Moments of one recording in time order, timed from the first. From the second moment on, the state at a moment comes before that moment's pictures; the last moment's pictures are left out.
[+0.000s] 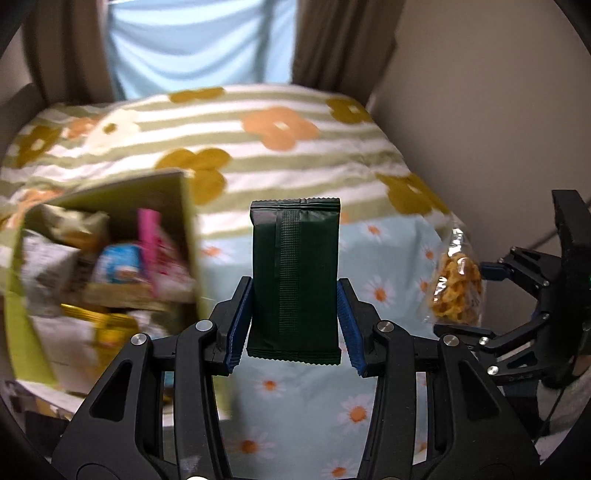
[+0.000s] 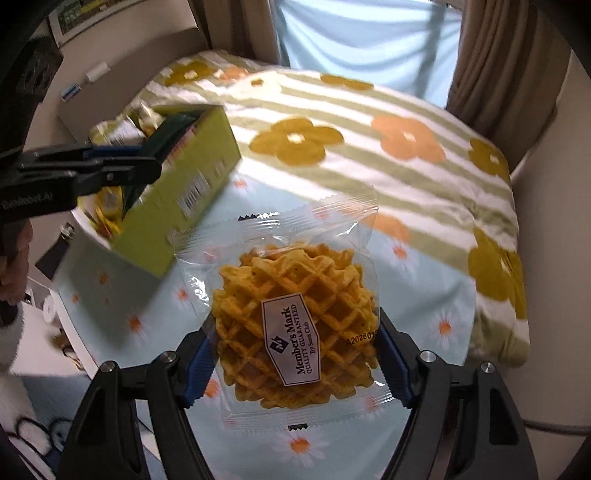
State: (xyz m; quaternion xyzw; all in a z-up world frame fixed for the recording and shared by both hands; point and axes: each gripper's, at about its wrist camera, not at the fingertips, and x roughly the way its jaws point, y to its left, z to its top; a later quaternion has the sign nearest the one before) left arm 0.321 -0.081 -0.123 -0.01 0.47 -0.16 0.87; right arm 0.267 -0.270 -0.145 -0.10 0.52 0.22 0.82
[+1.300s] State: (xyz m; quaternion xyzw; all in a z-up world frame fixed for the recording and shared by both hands) left arm 0.345 0.213 -0.155 -0.05 0.48 -0.08 0.87; right arm 0.349 -0.009 -0.131 0.02 0.50 0.18 0.85
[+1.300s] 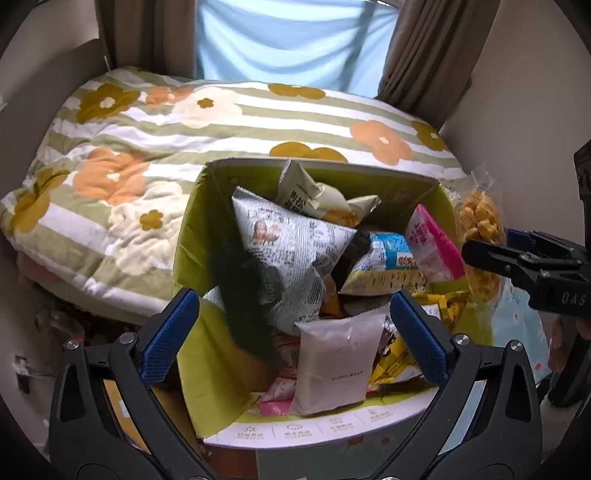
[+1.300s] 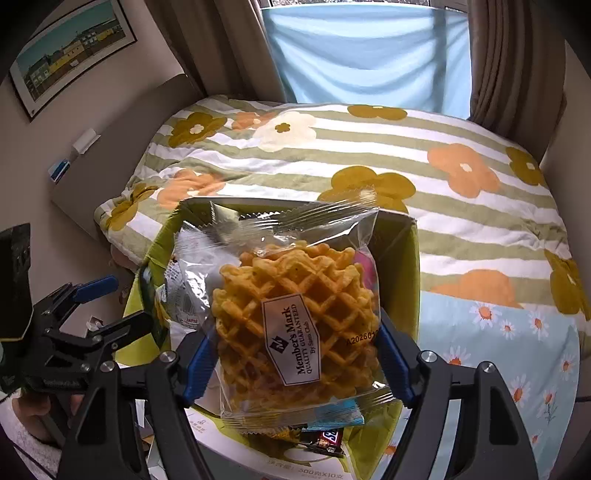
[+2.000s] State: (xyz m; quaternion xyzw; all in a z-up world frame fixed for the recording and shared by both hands) left arm 0.329 0.205 -0.161 -0.03 0.50 -0.08 0.86; right arm 0.341 -0.001 -0.121 0.05 0.46 0.18 0.86
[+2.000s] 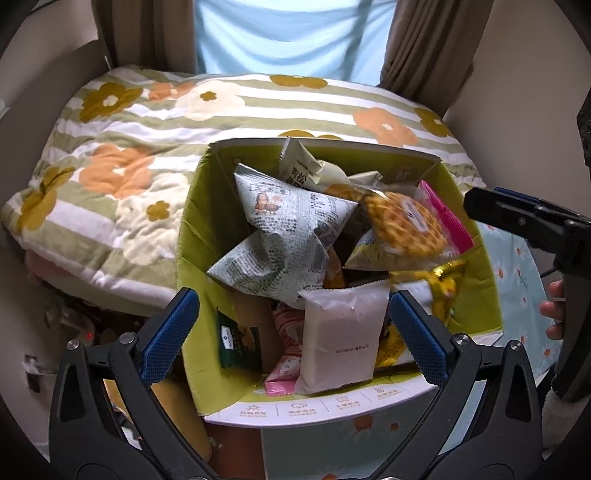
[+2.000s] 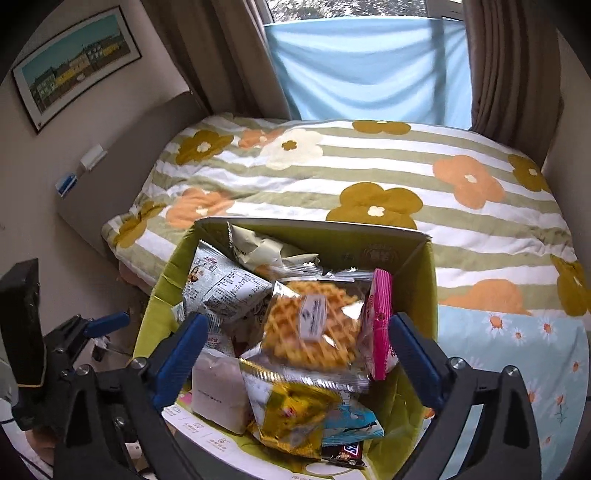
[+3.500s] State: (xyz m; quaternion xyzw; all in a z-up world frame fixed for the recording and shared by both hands) left arm 0.056 0.056 -0.001 0.01 0.27 -0.05 0.96; right arm 0.042 -0.173 -0.002 0.03 0.28 0.02 0.96
